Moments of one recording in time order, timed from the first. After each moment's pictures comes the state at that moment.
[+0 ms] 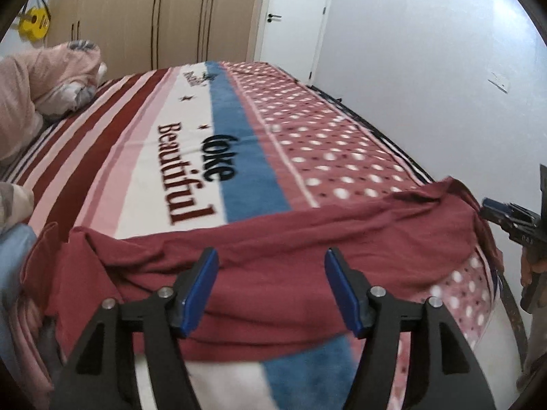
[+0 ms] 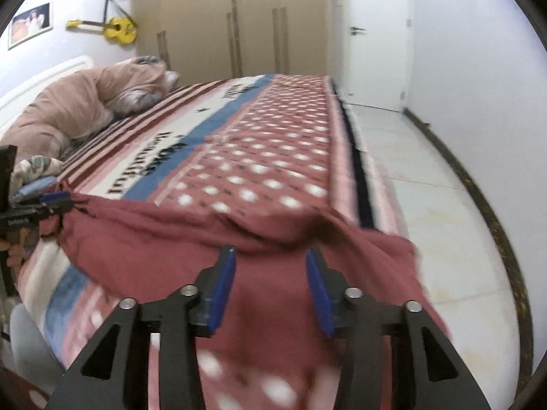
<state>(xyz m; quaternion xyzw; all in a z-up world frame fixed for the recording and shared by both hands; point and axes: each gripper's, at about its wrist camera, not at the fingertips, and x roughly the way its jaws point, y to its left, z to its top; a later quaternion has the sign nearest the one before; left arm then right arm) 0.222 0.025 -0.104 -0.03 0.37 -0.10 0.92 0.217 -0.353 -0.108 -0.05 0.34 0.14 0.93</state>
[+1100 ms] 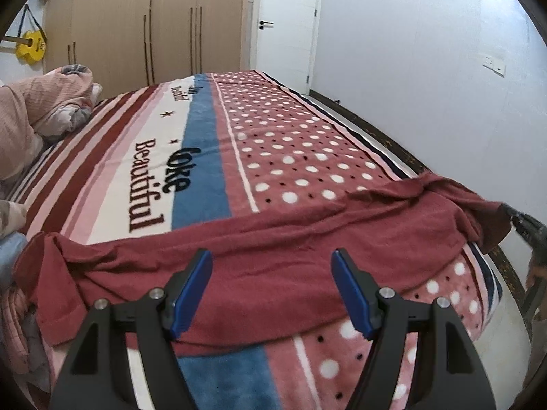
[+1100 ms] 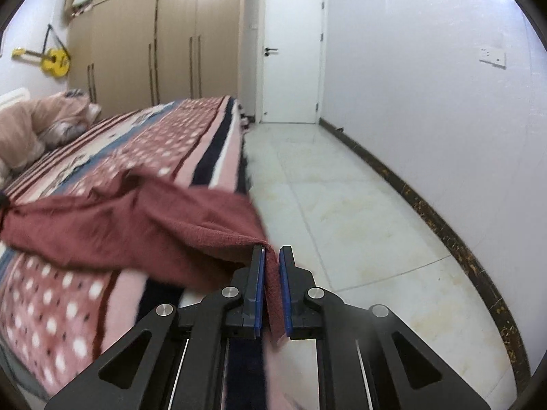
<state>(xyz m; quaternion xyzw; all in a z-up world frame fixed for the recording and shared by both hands) 0.216 -0.050 -0.097 -0.01 0.36 -0.08 0.93 0.184 -0.492 -0.129 -0.01 0.28 0.00 0.96</state>
